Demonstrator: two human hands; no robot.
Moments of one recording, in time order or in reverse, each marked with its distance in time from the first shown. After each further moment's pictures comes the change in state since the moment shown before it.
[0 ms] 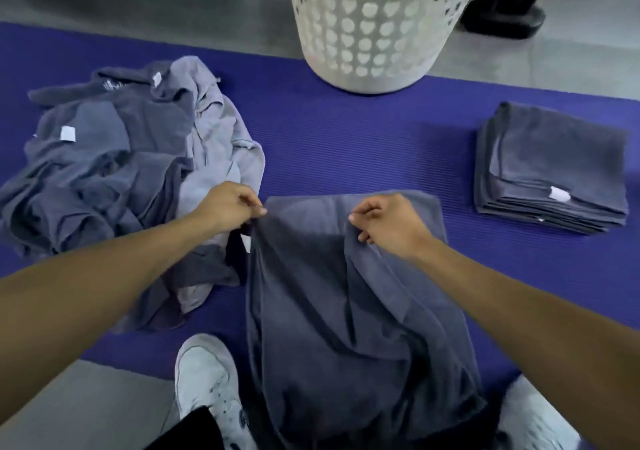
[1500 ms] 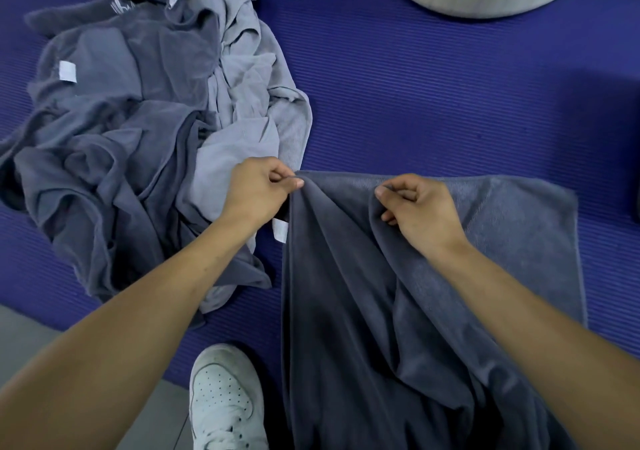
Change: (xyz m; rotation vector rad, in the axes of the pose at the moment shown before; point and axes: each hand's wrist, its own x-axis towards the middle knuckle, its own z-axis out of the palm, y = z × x) left_hand 0.064 -0.065 0.042 -0.137 0.330 -0.034; right_hand 0.097 0.034 0.090 0.239 0.046 0.051
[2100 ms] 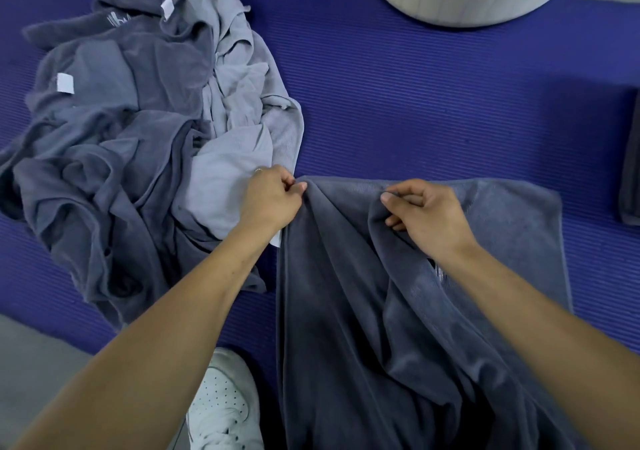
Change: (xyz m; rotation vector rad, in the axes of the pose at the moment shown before) left_hand 0.002 0.012 0.023 0.184 0.007 -0.050; right_hand -0.003 0.002 -0.021 0.049 -0.018 0.013
